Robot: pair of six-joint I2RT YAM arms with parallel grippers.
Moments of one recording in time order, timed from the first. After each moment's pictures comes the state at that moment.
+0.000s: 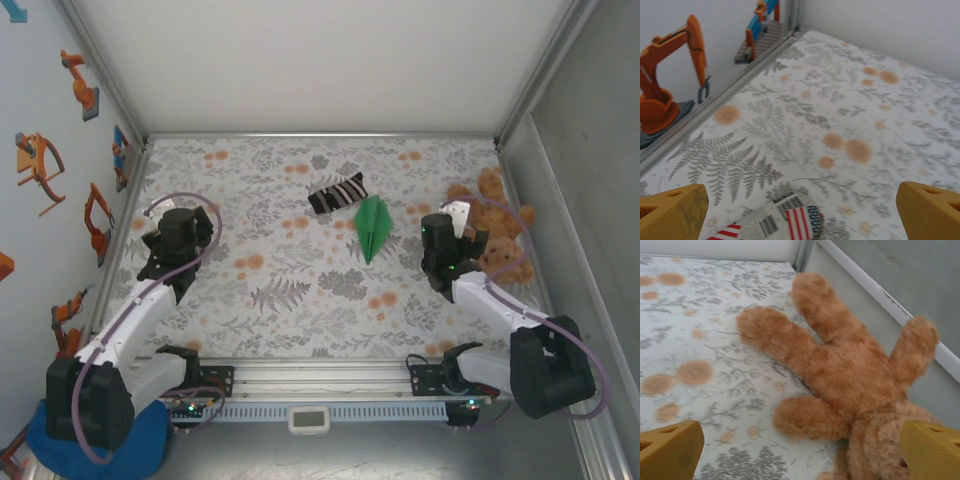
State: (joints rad) left arm -0.22 1.04 0.57 -0.06 -0.58 -0.38; right arm 0.31 1.19 0.50 0.11 0.80 0.15
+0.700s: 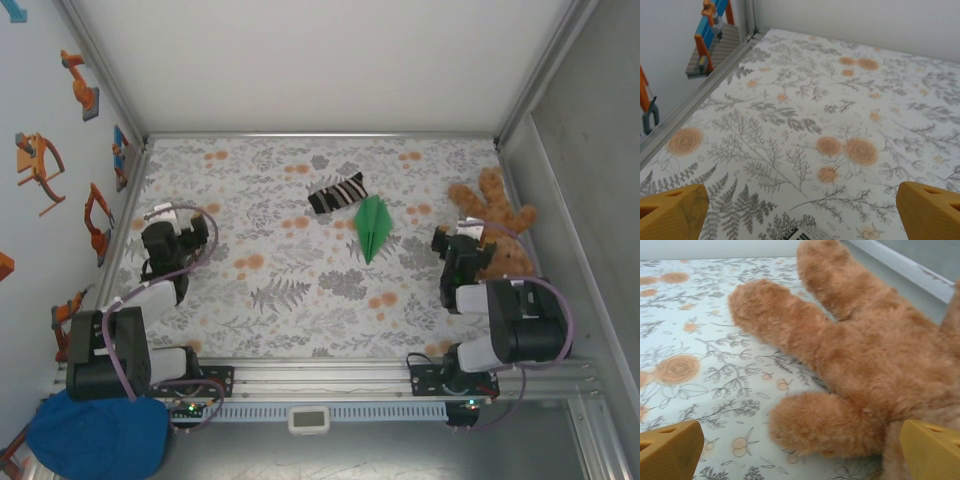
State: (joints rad) left arm 0.03 1.27 0.38 0.52 -0.12 -0.12; right arm 0.04 1.46 0.25 0.85 0.39 0.05
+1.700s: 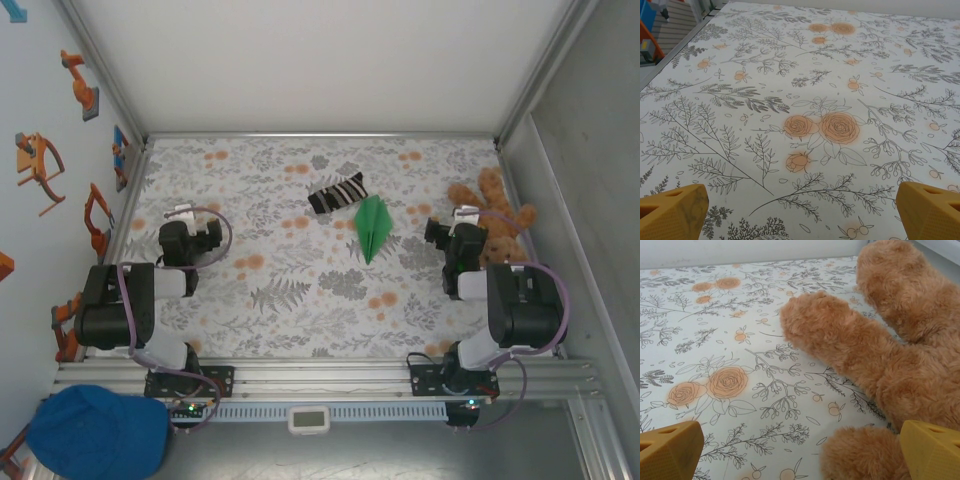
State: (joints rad) left arm -0.03 1.55 0.40 0.73 -0.09 -0.06; right arm -0.01 1.54 0.36 0.80 0.18 0.05
